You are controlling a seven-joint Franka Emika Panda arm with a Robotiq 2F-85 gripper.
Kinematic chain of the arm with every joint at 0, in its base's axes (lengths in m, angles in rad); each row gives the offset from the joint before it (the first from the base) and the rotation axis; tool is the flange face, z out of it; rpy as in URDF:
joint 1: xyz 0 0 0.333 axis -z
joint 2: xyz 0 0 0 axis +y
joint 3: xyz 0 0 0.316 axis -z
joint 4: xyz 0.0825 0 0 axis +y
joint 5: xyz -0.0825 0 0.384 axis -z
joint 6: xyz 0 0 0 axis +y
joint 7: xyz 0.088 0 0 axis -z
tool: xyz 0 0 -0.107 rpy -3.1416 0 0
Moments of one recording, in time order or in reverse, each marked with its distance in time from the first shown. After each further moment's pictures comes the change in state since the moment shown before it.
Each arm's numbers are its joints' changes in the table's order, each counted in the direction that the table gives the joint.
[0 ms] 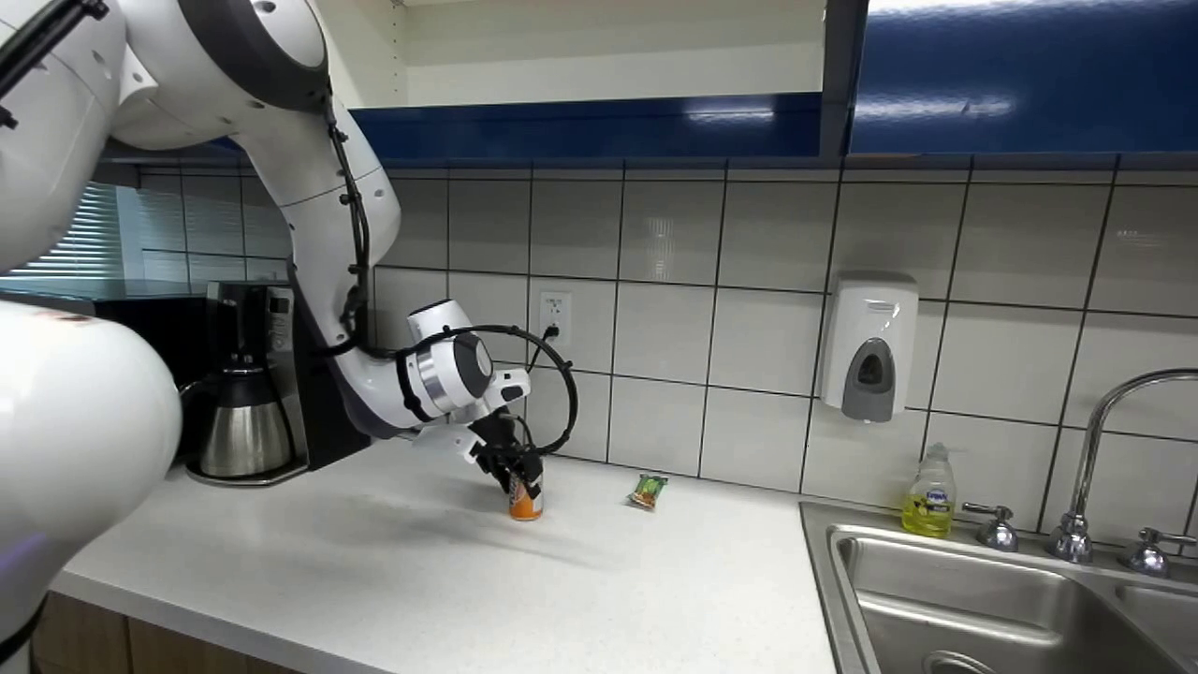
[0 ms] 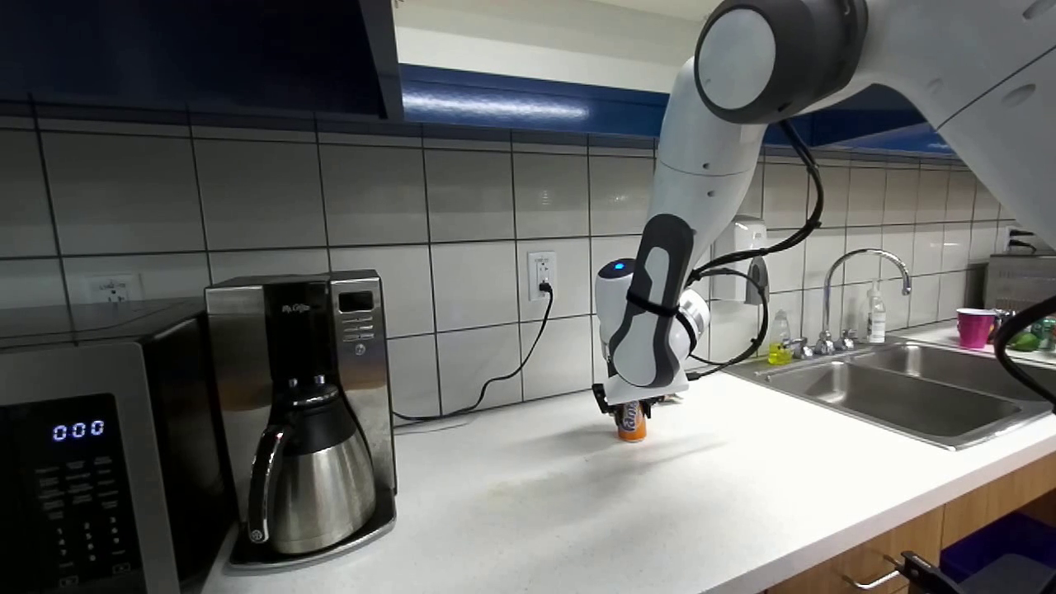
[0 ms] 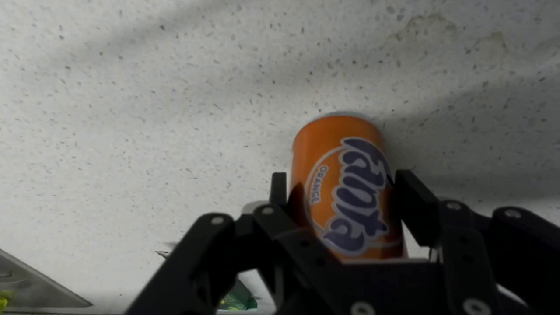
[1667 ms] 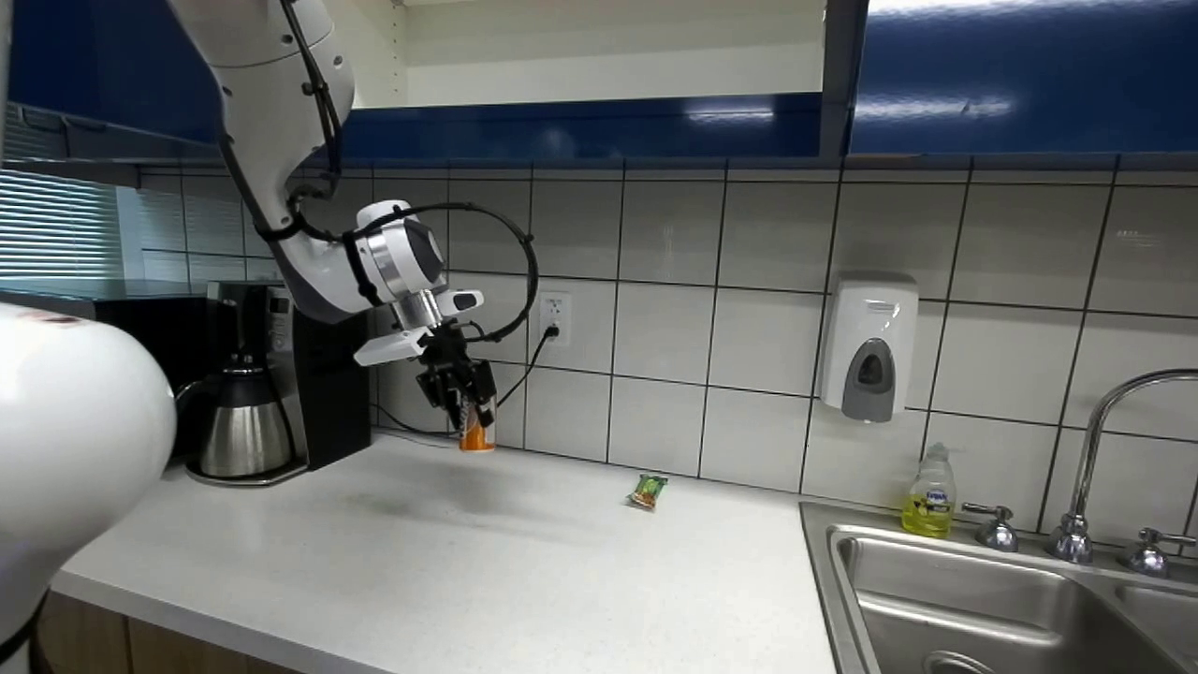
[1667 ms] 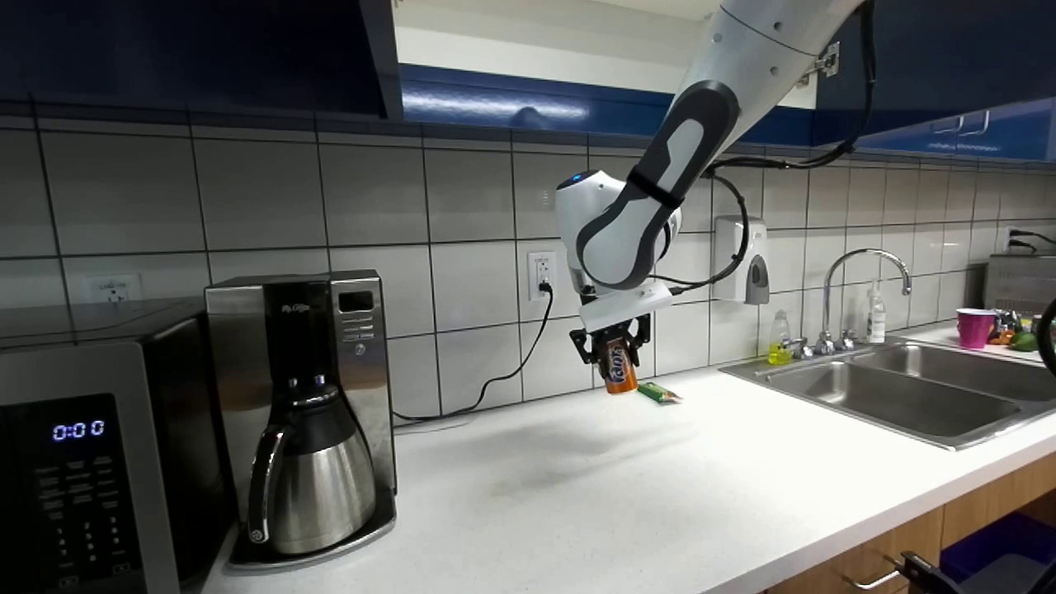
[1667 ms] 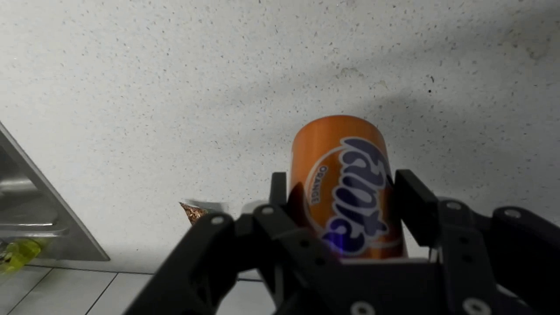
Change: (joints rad) arm 0.072 -0.393 -0.233 0.021 0.170 0.527 -0.001
